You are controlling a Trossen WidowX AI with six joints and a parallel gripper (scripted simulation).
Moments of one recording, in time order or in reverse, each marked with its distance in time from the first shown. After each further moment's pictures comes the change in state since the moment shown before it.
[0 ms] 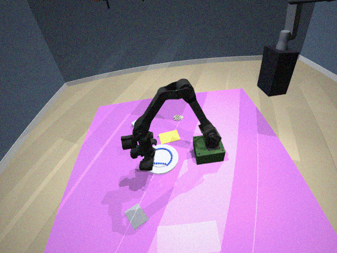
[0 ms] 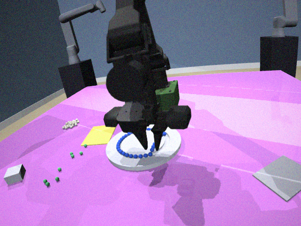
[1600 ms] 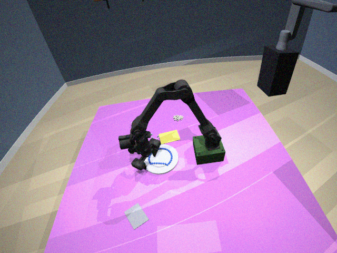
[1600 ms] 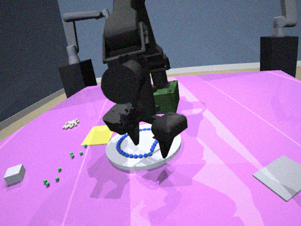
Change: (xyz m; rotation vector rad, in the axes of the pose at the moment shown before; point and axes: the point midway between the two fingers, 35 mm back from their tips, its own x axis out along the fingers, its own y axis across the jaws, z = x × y) arm -0.002 -0.001 0.009 0.432 0.010 -0.005
